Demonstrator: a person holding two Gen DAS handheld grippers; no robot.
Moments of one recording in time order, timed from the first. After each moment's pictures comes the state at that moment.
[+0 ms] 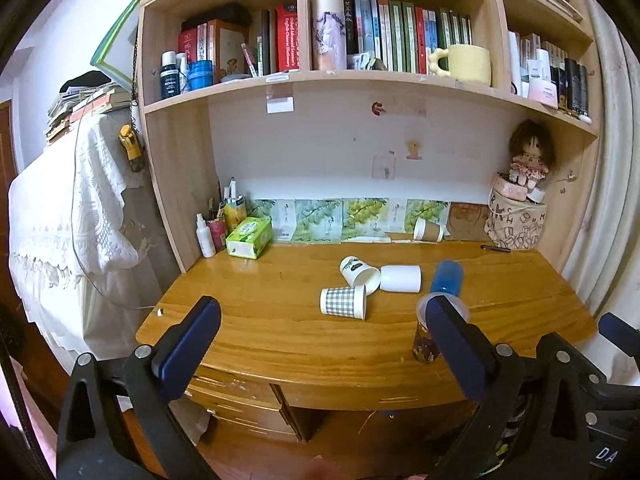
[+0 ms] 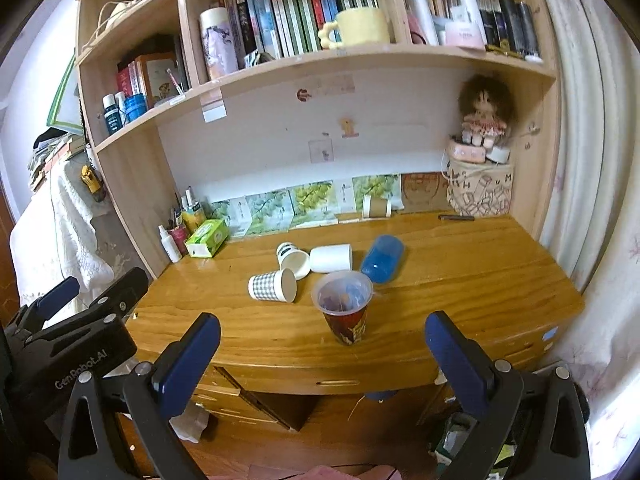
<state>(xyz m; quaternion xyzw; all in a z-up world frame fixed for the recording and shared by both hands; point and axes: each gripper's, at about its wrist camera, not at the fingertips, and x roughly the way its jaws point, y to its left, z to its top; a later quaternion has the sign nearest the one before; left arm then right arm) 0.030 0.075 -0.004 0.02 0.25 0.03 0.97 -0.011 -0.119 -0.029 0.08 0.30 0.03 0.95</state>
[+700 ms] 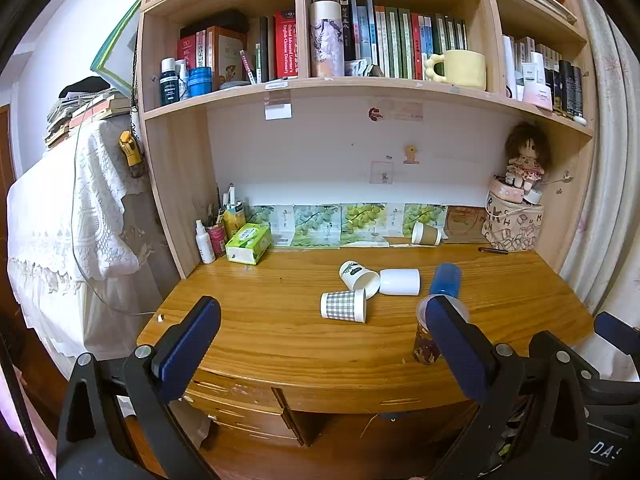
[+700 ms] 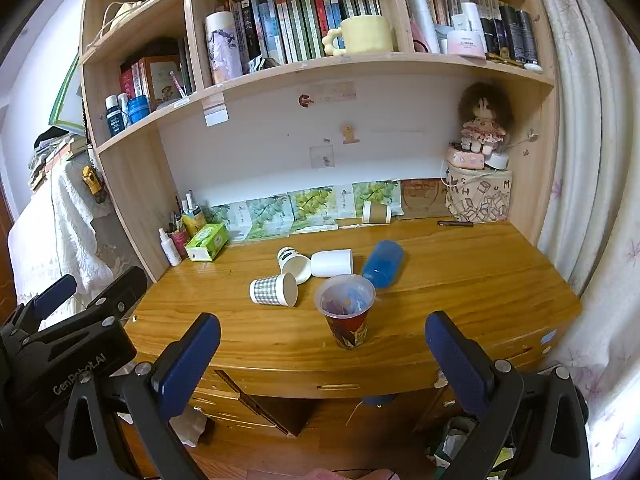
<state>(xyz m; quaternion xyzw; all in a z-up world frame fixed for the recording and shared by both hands) 0.025 0.077 -0.002 0.02 0.24 0.03 0.97 -0.014 -0.115 -0.026 0.08 0.29 0.03 0.95</state>
